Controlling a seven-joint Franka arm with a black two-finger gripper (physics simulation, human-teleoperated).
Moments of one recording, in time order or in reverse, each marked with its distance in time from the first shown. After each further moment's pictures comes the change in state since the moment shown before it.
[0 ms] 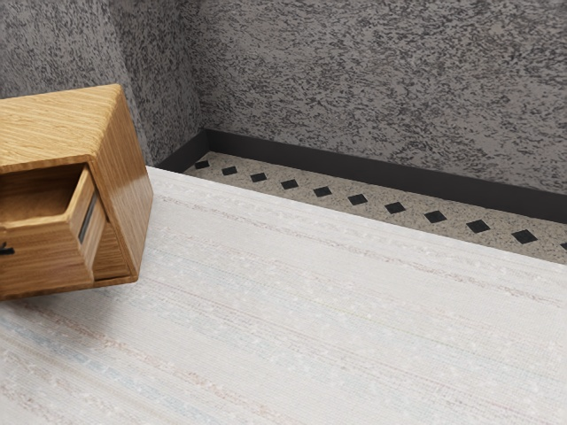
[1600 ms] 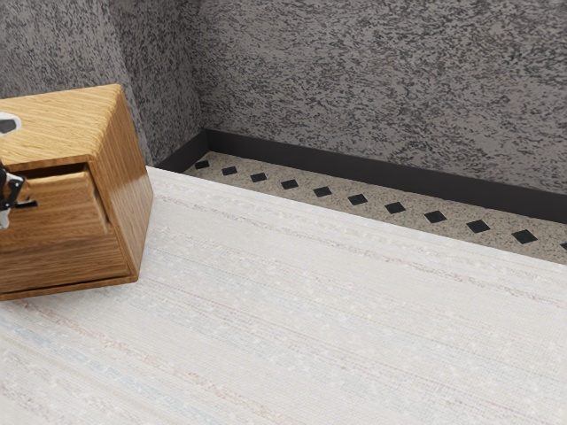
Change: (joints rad) arm -0.023 0.409 0.000 0.342 0.059 0.092 0.010
